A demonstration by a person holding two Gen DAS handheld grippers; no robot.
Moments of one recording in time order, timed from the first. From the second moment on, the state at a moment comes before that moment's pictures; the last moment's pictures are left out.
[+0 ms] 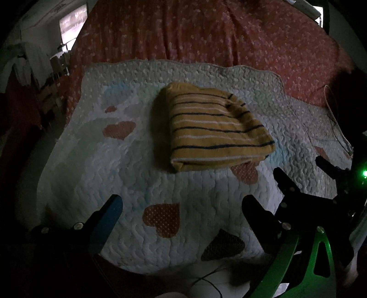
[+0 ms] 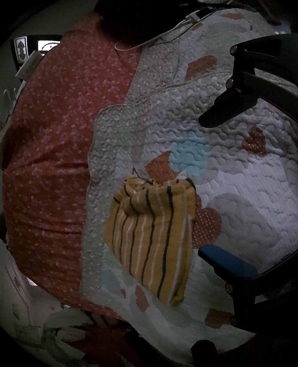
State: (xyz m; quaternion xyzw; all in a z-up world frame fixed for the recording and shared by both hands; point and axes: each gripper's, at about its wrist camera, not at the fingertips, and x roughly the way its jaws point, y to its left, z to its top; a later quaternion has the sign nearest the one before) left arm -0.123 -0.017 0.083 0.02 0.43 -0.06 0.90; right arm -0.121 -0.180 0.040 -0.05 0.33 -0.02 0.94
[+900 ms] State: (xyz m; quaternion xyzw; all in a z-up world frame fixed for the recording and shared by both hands) left arm -0.117 -0.009 0.069 0.01 0.45 -0.05 0.89; right arm -0.118 -0.164 0.018 -0.06 0.37 0.00 0.93
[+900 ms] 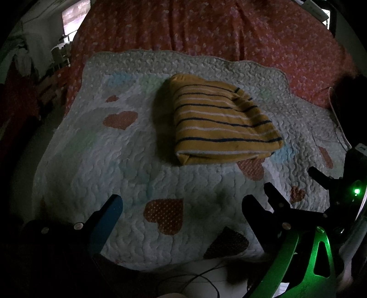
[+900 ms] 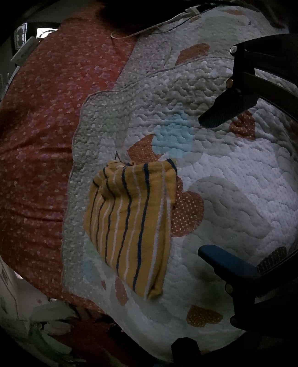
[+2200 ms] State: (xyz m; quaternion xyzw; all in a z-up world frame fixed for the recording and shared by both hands) left arm -0.110 0.008 0.034 -0.03 0.49 -0.04 0.87; right arm -0.118 -0.156 0.013 -0.06 0.38 0.02 0.92
